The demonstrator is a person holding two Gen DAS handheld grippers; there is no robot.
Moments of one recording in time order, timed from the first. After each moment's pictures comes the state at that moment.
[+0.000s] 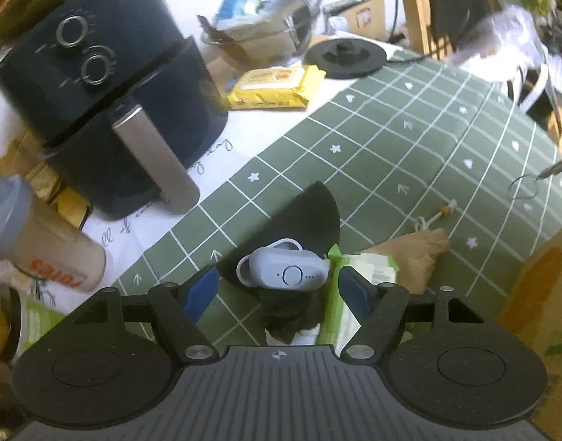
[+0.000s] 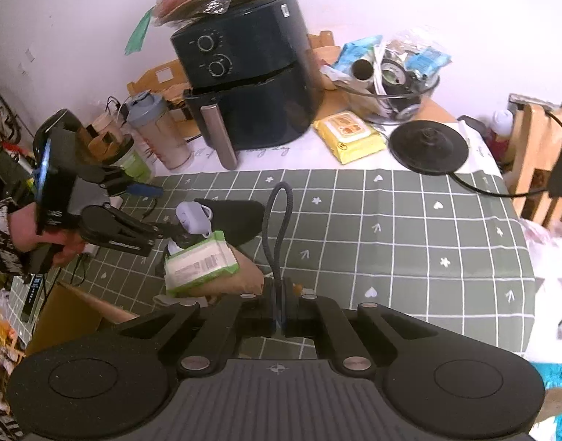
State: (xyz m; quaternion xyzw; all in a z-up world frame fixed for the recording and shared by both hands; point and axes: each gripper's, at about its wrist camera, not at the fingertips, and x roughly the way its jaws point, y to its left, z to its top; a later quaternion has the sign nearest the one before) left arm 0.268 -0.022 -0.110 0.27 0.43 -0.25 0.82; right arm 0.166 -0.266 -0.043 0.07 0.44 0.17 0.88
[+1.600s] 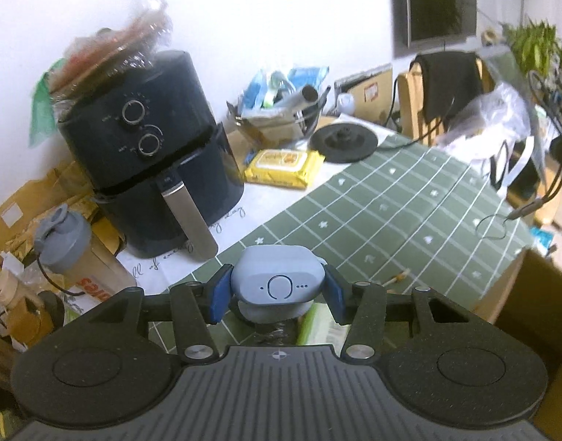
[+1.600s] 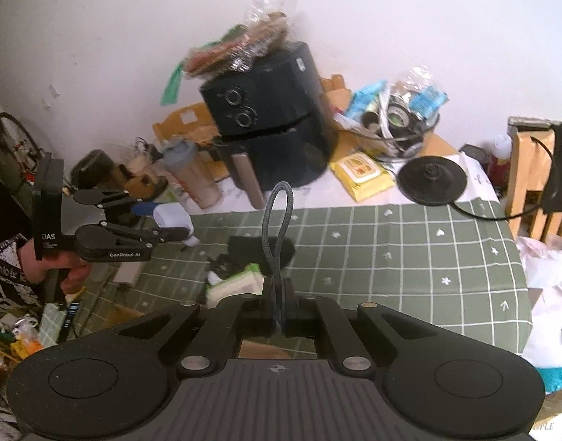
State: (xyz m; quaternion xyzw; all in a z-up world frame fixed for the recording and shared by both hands) left arm 0.207 -0.012 -0.013 0.20 0.35 -0.24 0.88; right arm 0.126 -0.281 0.021 0.11 0.39 0.20 0.89
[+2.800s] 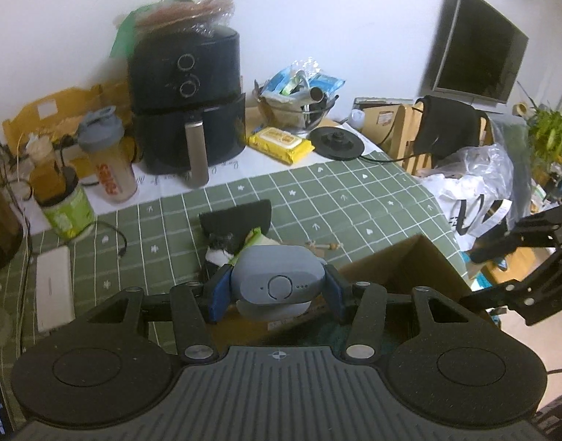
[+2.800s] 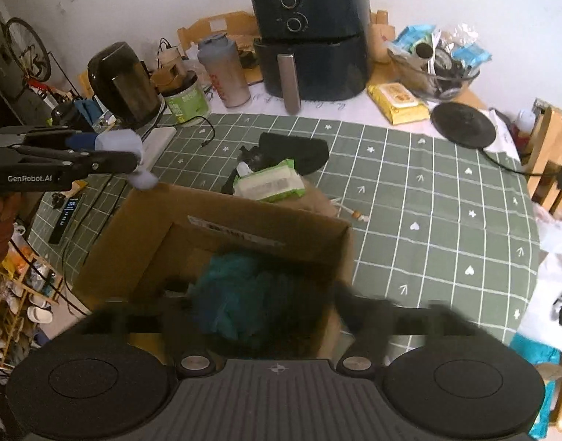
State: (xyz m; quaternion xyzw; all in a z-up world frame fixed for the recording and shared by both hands) left arm 0.088 0.007 0.013 0.05 0.40 -0.18 0.90; right arm 0.061 -0.209 -0.013 0.00 0.48 0.22 0.85
